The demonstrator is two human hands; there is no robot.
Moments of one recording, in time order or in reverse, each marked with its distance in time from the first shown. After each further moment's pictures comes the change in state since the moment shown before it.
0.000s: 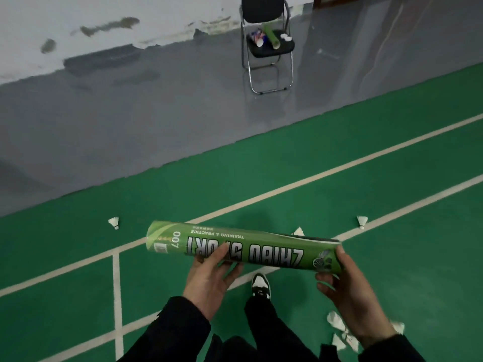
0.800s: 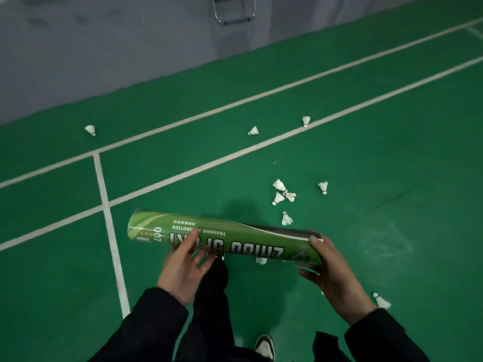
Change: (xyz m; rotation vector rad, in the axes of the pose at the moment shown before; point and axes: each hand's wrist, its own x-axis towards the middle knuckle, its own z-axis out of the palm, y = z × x) left_hand -0.462 -0.382 -0.124 -0.008 0.134 -0.118; right_hand -0.462 0.304 -0.298 -0.103 0.050 0.106
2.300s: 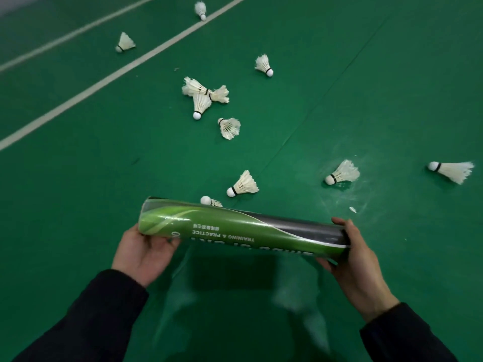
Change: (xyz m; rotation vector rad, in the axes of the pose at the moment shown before) left_hand 0.519 -0.447 -0.224 0.150 -0.209 -0.128; right_hand 0.408 0.621 -0.240 0.599 0.513 -0.214
